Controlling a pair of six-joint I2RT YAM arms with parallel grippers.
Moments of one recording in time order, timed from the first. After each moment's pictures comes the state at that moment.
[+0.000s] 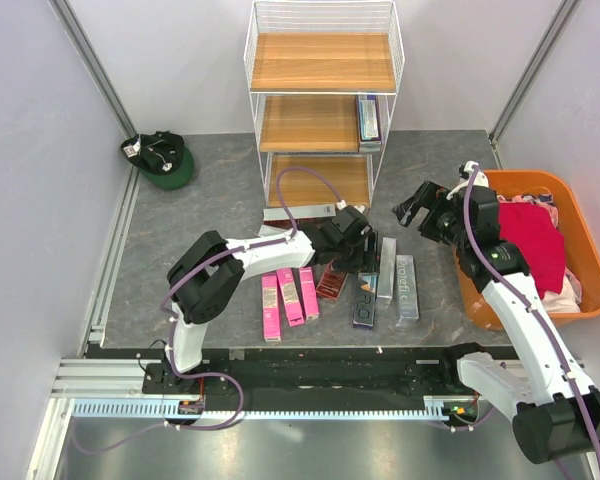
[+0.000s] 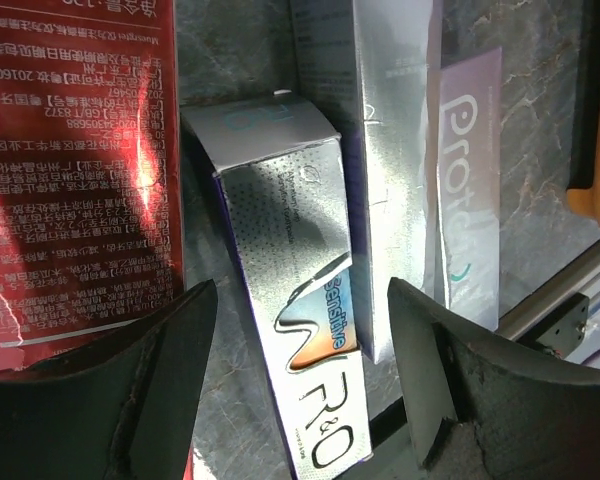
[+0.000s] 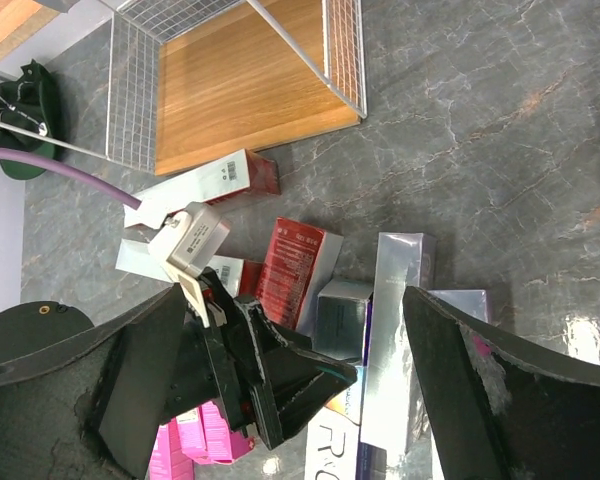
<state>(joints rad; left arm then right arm) -0.95 1.99 1.40 -0.28 0.08 -0.77 0.18 0.96 0.92 -0.43 -0.08 0.60</state>
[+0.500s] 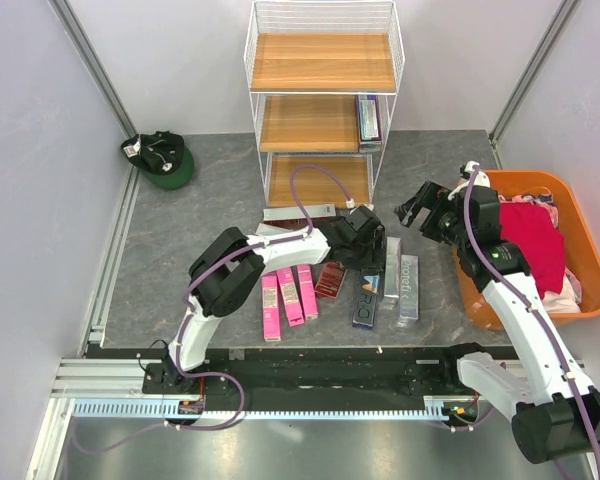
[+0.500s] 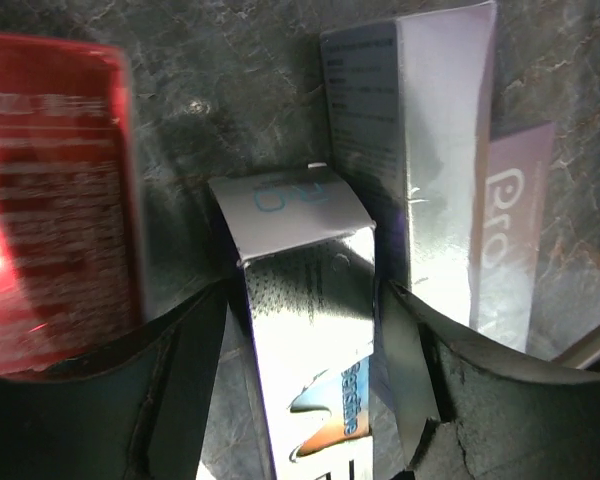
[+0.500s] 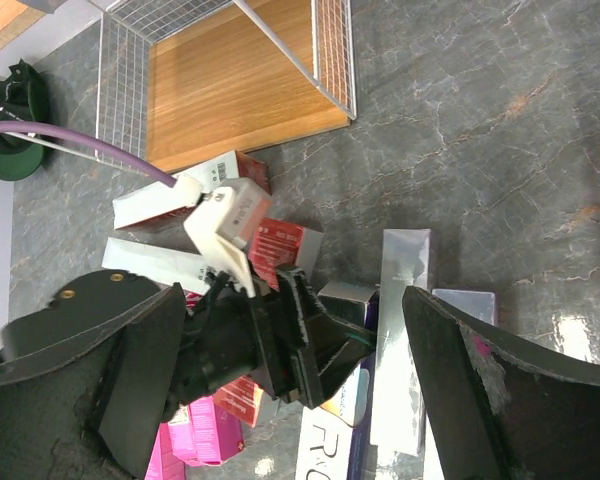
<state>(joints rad) -0.96 2.13 1.54 -0.32 0.01 -0.77 0.17 0.96 0.92 -0.44 -0.08 0.58</state>
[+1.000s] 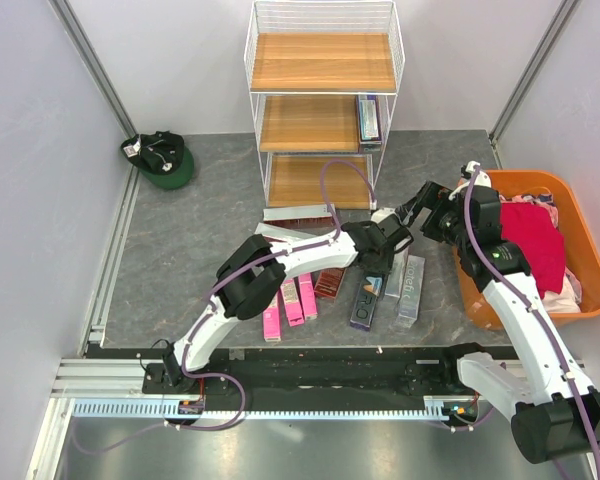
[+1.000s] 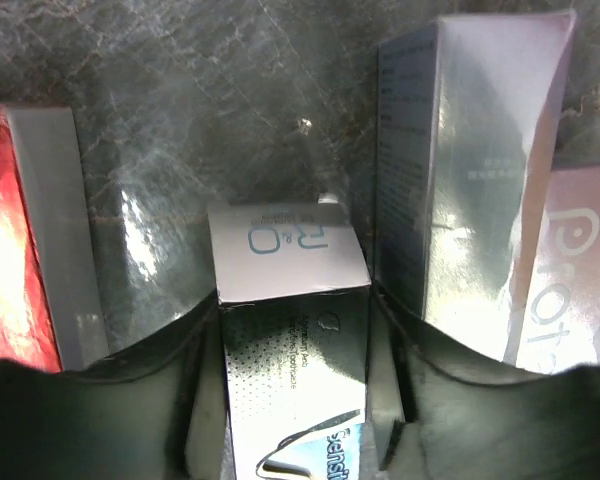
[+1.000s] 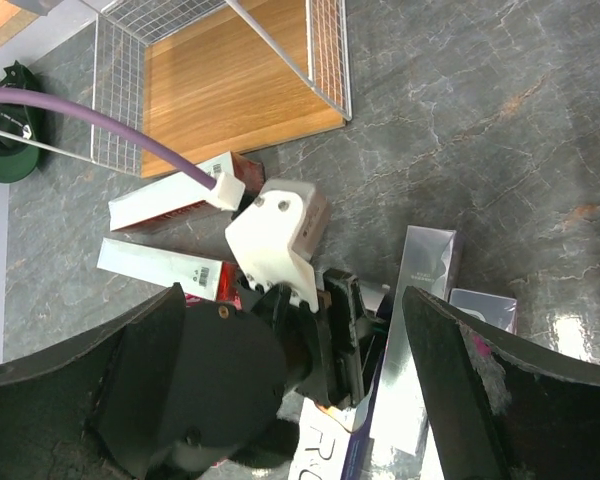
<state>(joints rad) -1.05 2.30 1.85 -0.57 -0.23 -0.71 0.17 0.96 0.92 -0.45 -0.07 0.58</state>
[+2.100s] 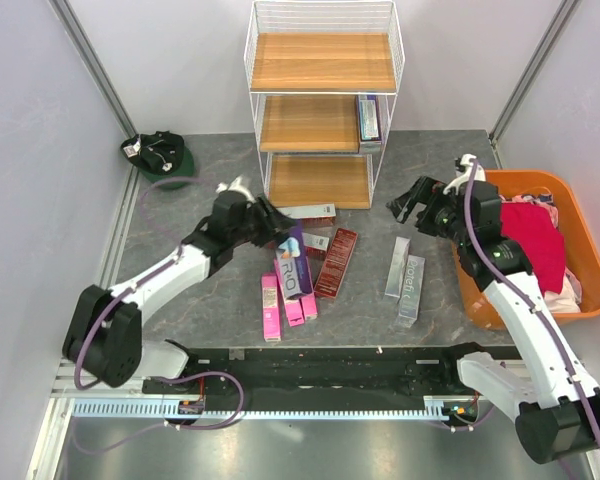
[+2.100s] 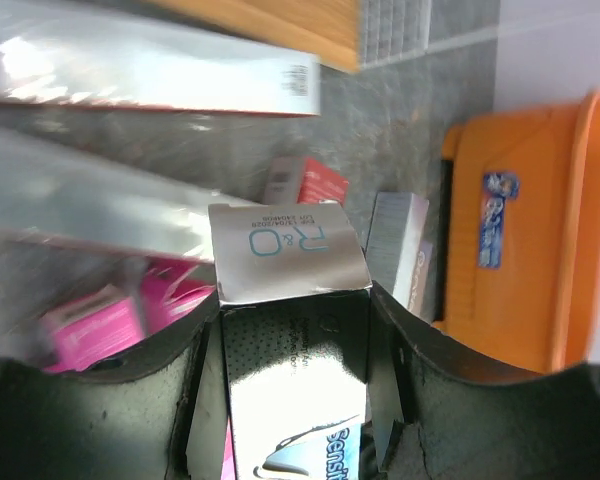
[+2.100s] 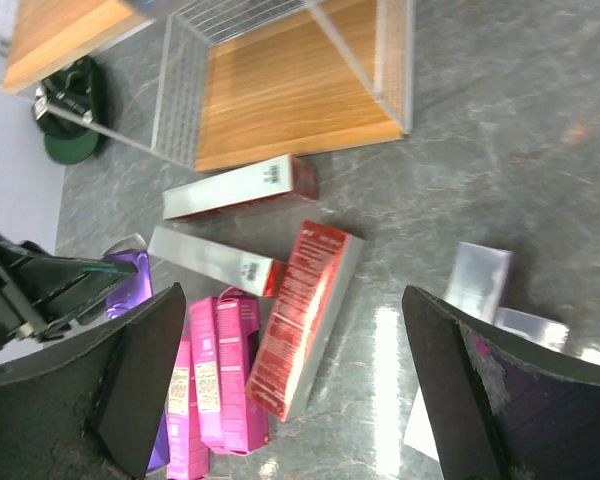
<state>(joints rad) -0.53 1.39 0.90 -0.03 0.14 -0.89 0.19 0.96 0.97 -0.43 -0.14 0.58</state>
